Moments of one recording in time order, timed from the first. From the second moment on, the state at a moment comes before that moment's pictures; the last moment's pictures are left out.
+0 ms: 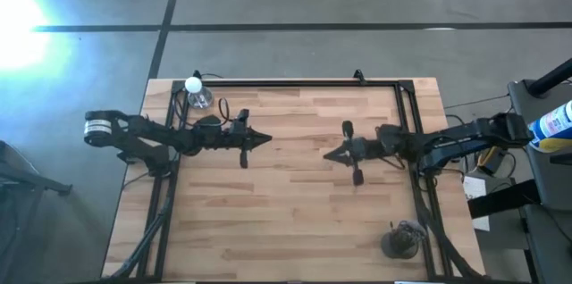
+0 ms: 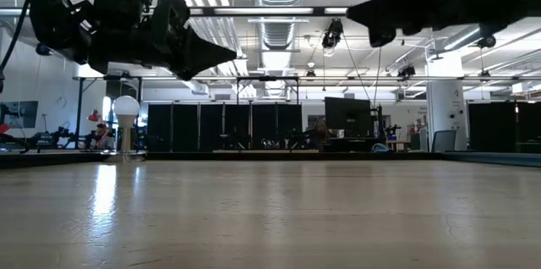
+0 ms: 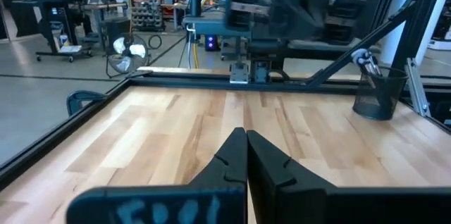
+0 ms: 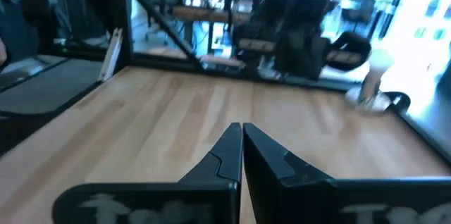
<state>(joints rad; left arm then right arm) 0.23 1.34 0.33 1.02 0.18 -0.01 0.00 1.10 0.39 0.60 -0.13 -0.08</state>
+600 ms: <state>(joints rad) 0.23 1.19 0.01 1.22 0.14 -0.03 -0.17 1.08 0.08 1.04 -0.21 -0.17</state>
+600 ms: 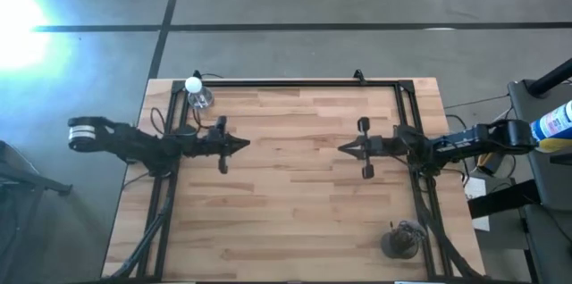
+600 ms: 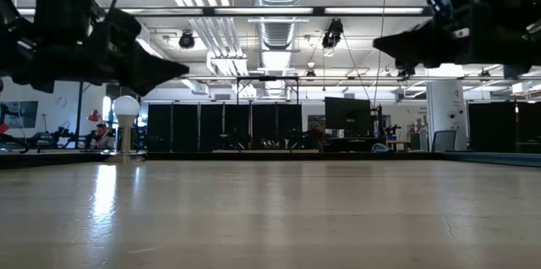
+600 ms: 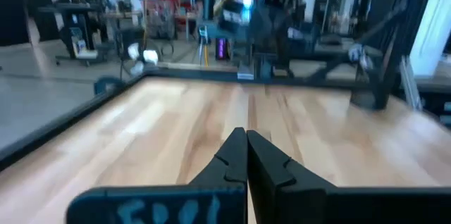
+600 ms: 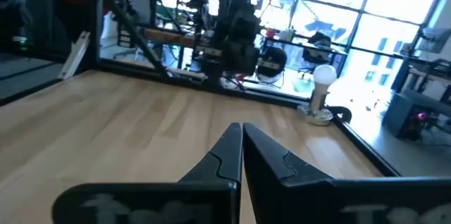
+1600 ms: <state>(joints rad) 0.23 0.59 0.01 0.57 0.09 -0.03 -0.18 0.68 0.01 0.77 -0.05 -0.22</state>
